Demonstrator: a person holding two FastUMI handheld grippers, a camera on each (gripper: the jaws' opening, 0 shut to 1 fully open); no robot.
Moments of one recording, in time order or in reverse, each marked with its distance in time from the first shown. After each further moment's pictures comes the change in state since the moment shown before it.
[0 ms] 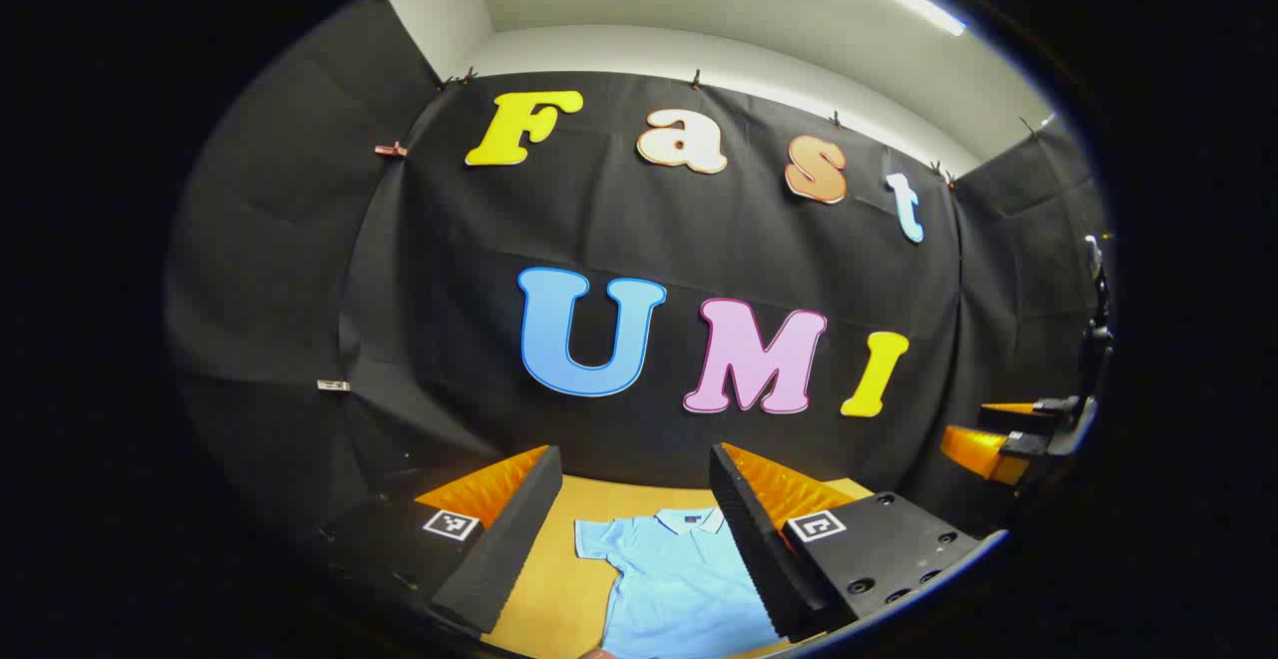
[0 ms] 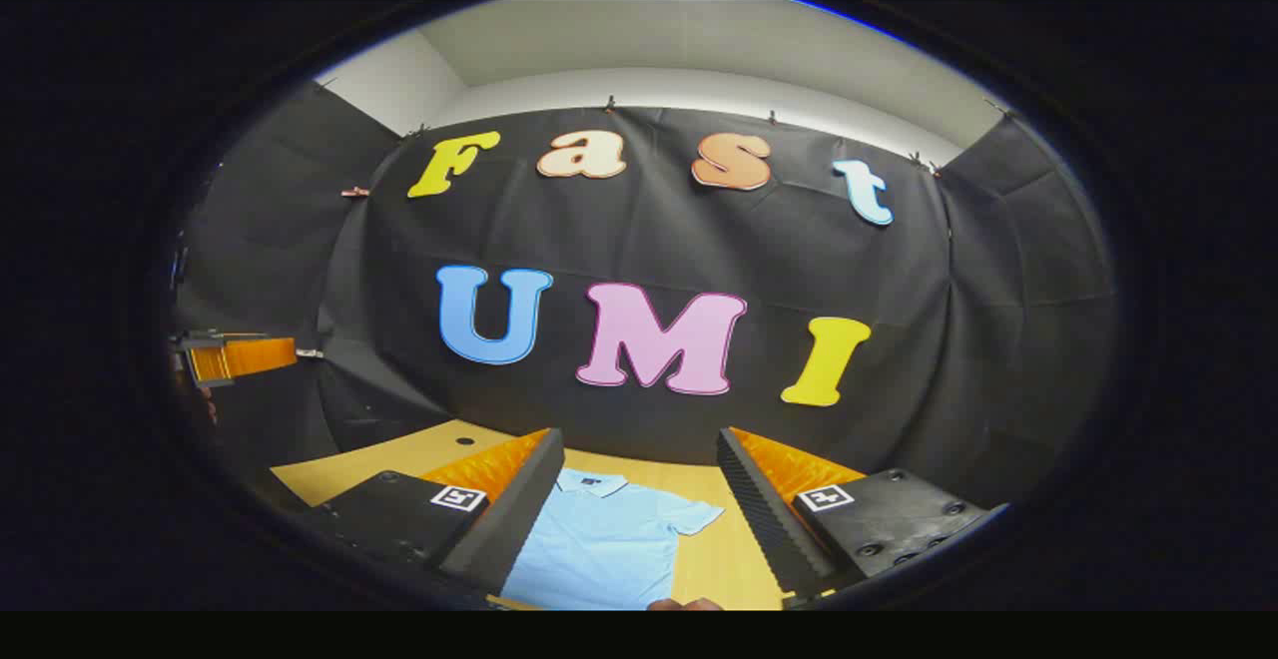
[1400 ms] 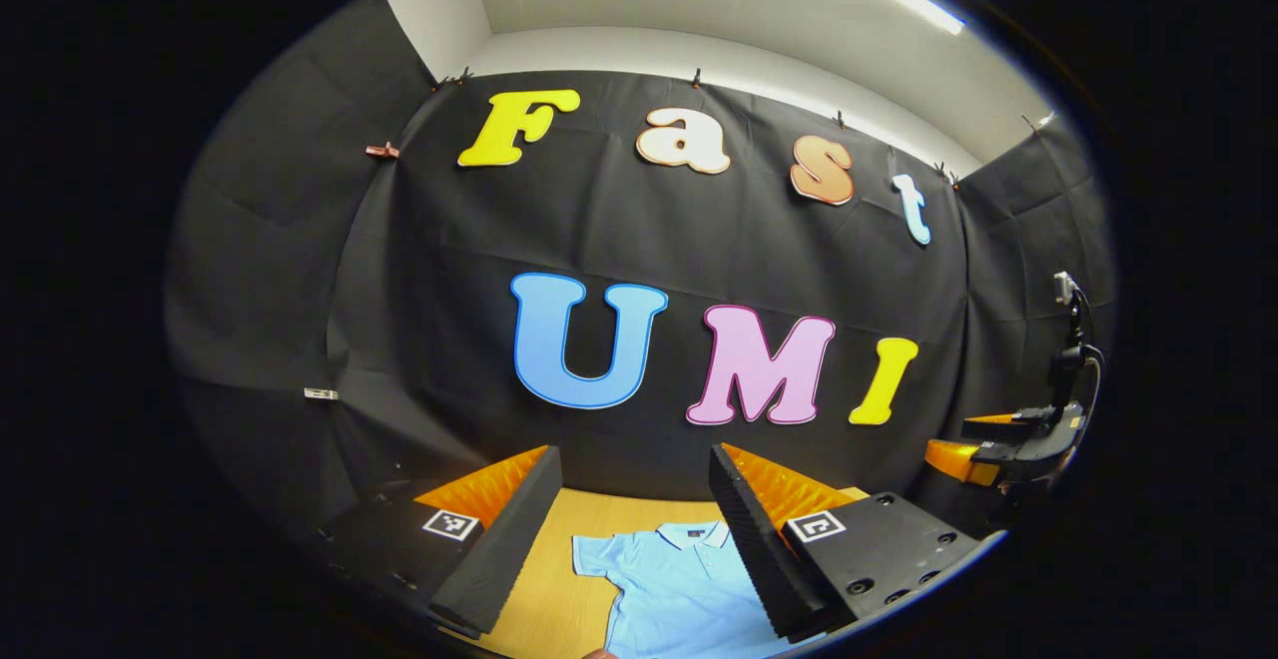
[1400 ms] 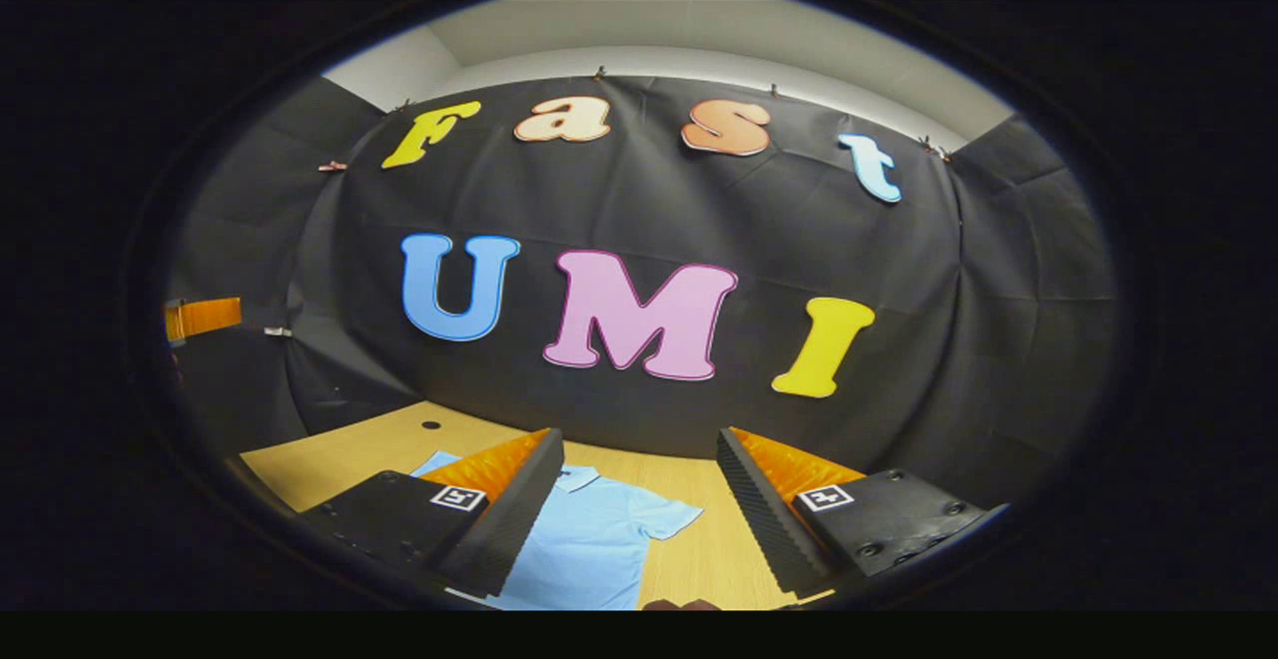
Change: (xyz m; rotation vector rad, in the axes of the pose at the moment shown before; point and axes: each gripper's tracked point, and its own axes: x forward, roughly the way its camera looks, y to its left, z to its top) left arm 0.048 0.000 -0.007 0.046 0.004 0.013; right arm 0.089 -0.040 -0.043 -0.015 0.089 -0.017
